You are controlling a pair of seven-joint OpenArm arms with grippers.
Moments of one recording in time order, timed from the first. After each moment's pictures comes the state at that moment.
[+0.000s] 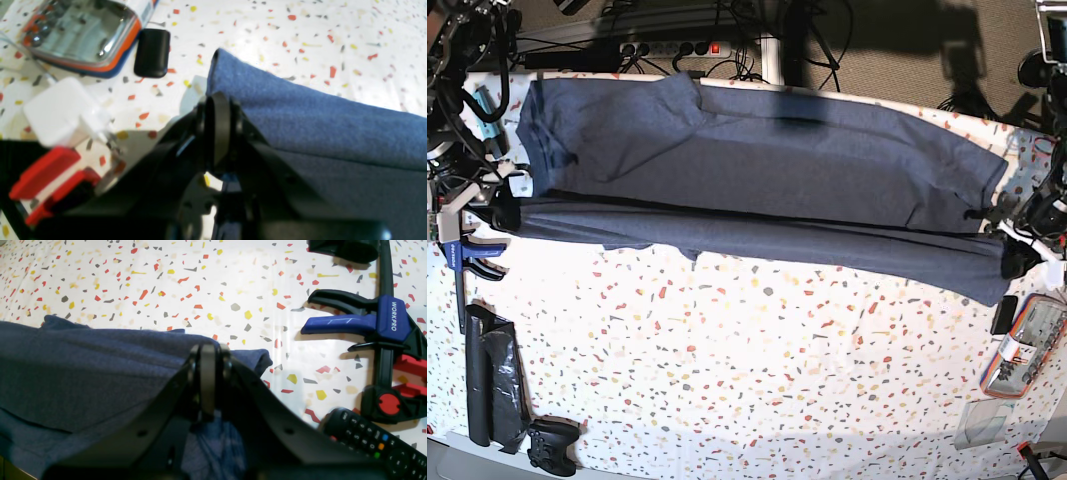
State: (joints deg) left arm 1.4 -29.4 -10.0 76.1 -32.6 -20.2 18.9; right arm -13.5 18.1 39.3 108.0 37.9 34.0 -51.9
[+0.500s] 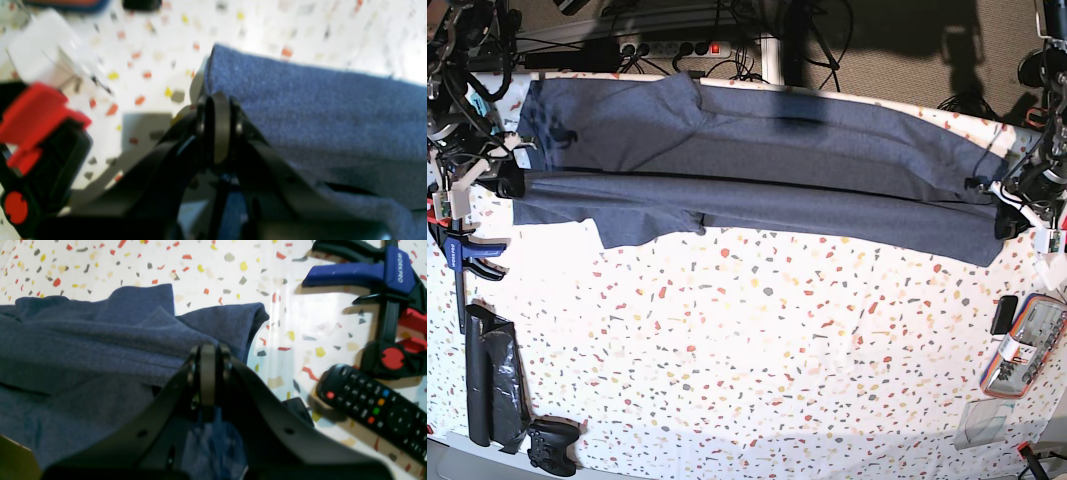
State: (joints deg) left arm 6.7 -29.0 -10.0 76.2 -28.3 -20.1 20.4; right arm -17.9 18.1 39.3 108.0 35.1 34.0 -55.3
